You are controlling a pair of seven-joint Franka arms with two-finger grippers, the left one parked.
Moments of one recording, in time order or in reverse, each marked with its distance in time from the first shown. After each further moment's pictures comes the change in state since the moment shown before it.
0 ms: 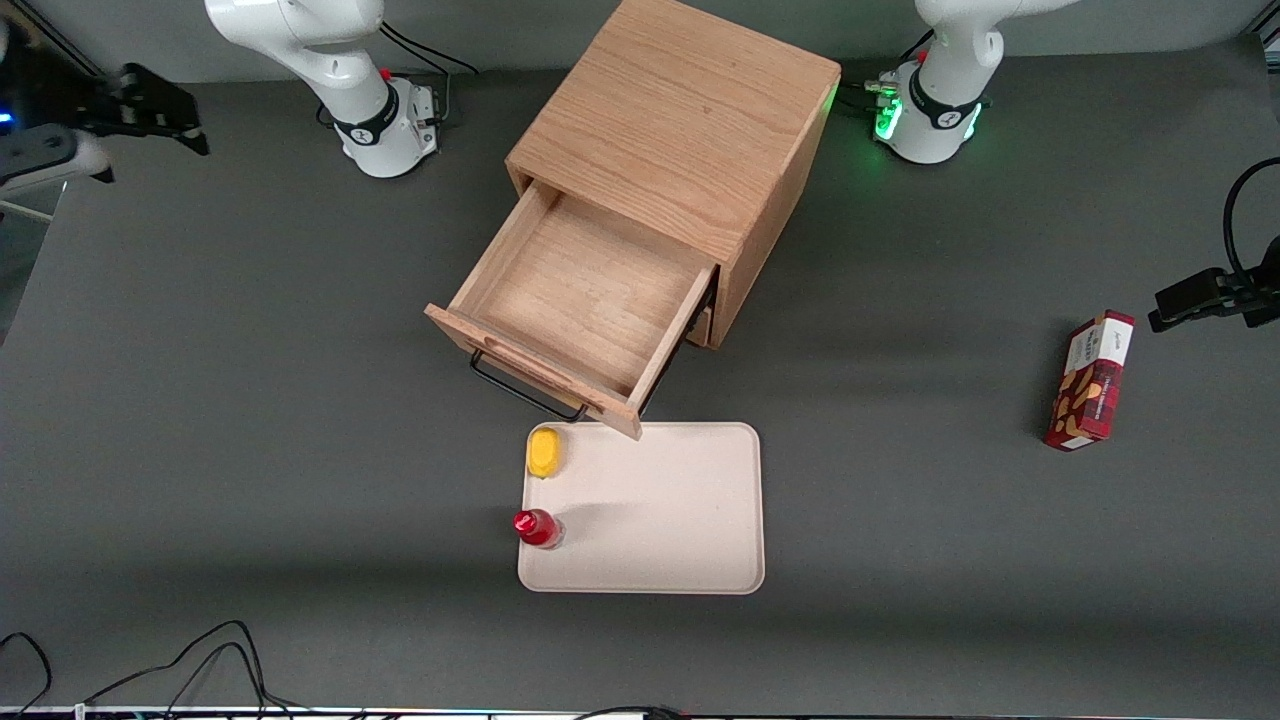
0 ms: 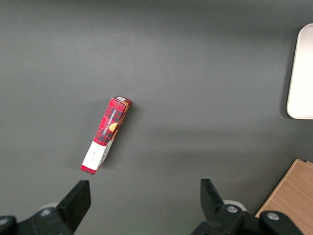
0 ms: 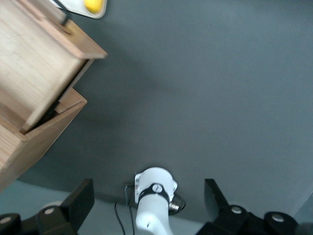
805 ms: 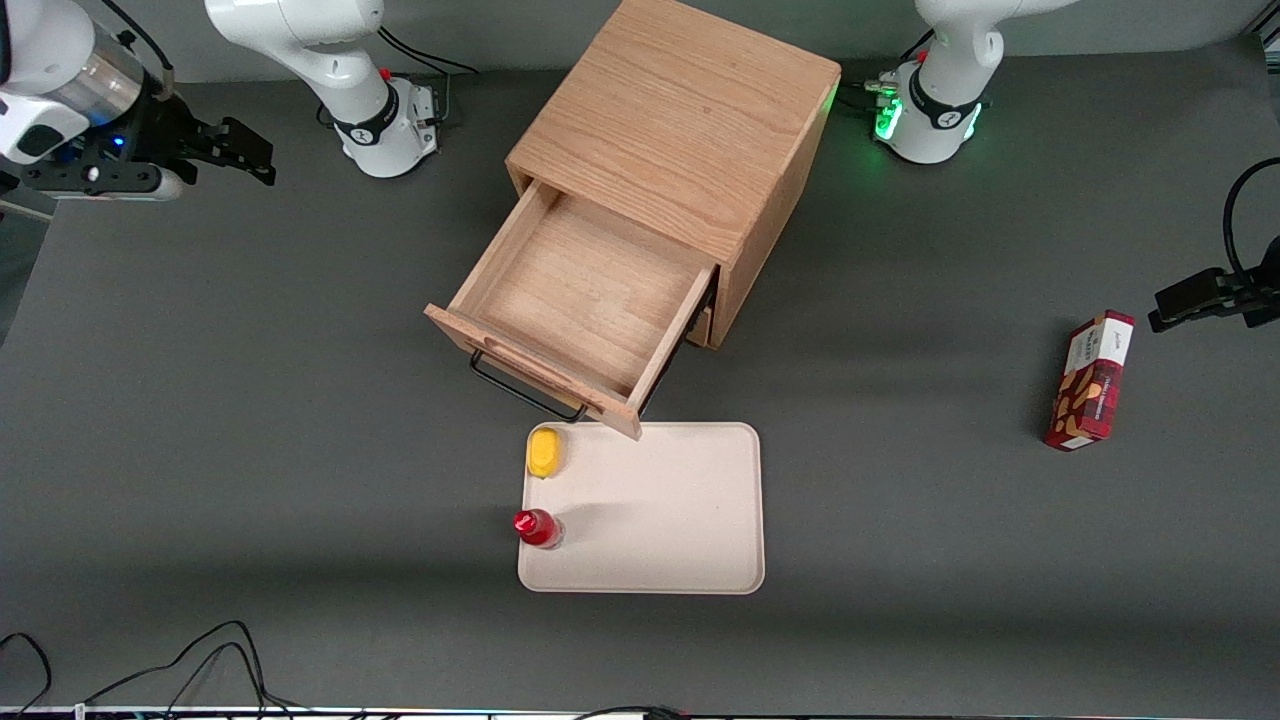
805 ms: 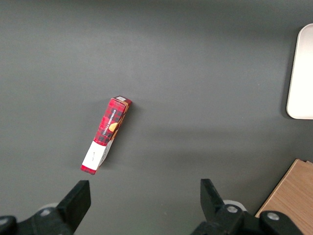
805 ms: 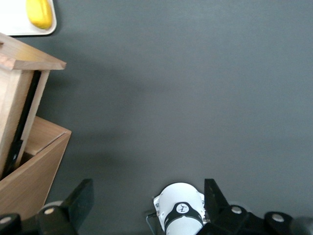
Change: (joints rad) arm 0.009 -0.355 0.032 -0.669 -0.017 0.411 0.294
